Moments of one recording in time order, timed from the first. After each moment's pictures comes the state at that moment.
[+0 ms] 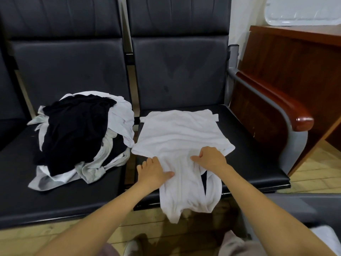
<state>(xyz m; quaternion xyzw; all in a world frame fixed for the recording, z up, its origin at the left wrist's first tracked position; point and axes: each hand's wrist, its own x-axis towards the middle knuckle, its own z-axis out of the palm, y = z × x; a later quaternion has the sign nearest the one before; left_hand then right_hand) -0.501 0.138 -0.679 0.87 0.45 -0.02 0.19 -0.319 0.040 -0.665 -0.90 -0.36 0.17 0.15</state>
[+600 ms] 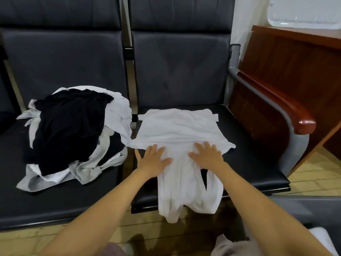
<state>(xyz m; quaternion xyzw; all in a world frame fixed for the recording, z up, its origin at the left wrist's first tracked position) -0.476 0.187 -0.693 0.91 0.37 -0.09 0.18 -0.303 0.063 -0.684 -0.90 -0.38 0.19 0.01</state>
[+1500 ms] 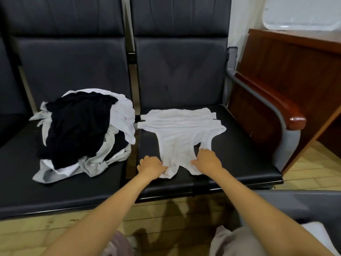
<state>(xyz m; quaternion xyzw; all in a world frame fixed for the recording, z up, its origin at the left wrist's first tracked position) -0.502 0.141 -0.670 0.82 0.50 -0.02 0.27 -0.346 0.025 -0.667 -0.91 -0.39 0.13 0.09</state>
